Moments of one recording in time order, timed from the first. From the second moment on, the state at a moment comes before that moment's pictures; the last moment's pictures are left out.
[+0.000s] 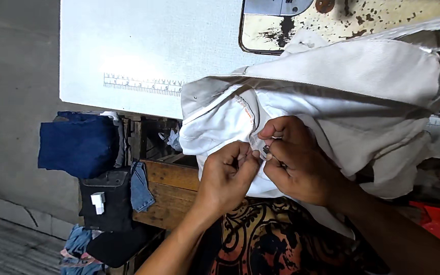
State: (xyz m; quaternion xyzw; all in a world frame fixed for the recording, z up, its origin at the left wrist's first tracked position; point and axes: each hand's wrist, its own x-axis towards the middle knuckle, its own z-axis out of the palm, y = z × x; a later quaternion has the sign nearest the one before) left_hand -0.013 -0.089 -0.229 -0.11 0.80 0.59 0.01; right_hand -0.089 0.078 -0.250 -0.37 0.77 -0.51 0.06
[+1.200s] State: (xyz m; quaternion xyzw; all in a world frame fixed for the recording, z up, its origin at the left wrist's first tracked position) left_hand -0.010 -0.106 -0.224 0.02 0.87 0.49 -0.03; right_hand -0.105 0.092 -0.212 -0.41 0.74 -0.53 0.03
